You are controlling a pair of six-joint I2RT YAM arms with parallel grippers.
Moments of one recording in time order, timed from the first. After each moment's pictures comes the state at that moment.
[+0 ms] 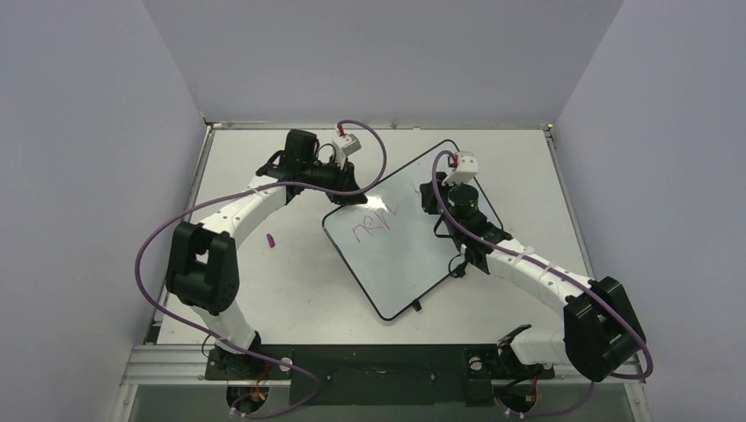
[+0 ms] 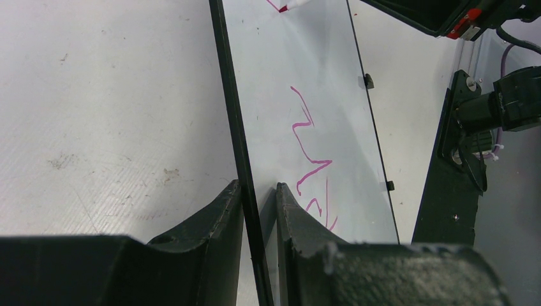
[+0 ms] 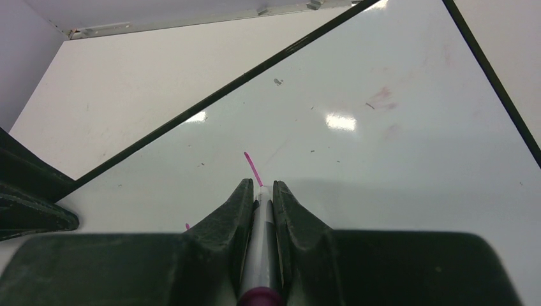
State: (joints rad) left arm -0.38 1.71 1.33 -0.32 0.84 0.09; right arm 0.55 1.30 0.75 0.31 0.26 0.36
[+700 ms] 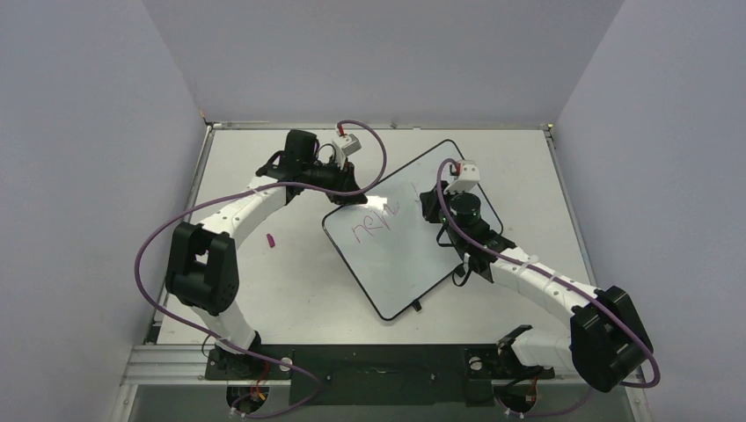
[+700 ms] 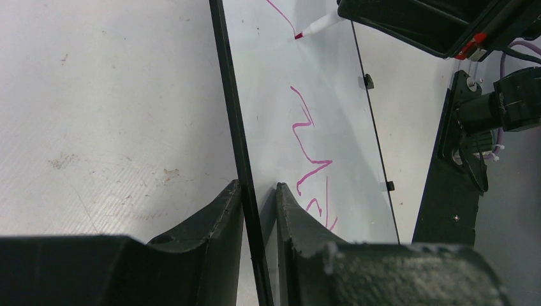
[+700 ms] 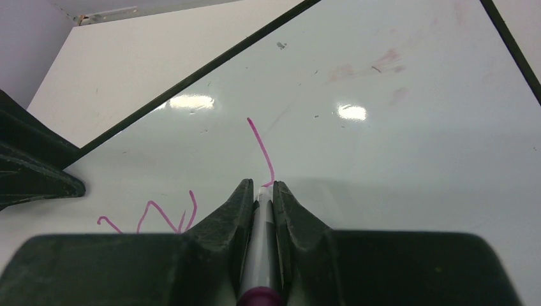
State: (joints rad) left arm -0.38 1.71 1.33 -0.32 0.83 0.09; right arm 0.57 1.23 0.67 0.30 0.24 0.41
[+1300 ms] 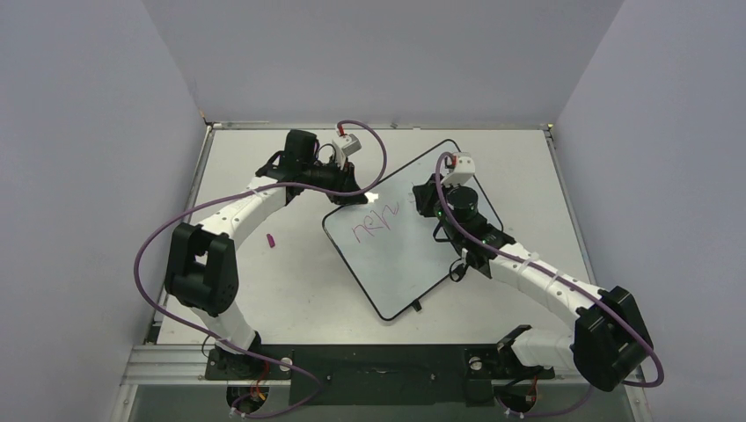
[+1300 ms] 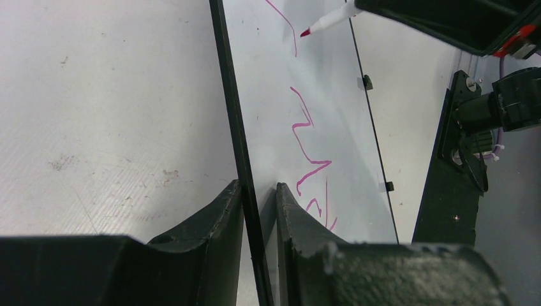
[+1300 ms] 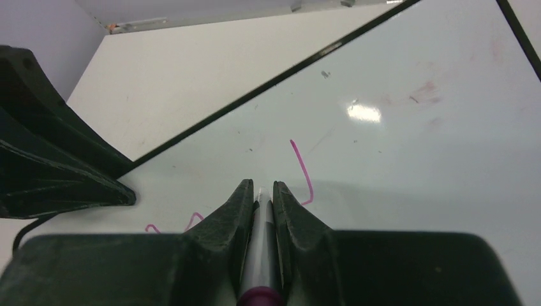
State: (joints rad) left arm -0.38 1.70 1.32 -0.32 0.83 0.09; right arm 0.61 1.23 0.74 0.25 0.24 0.41
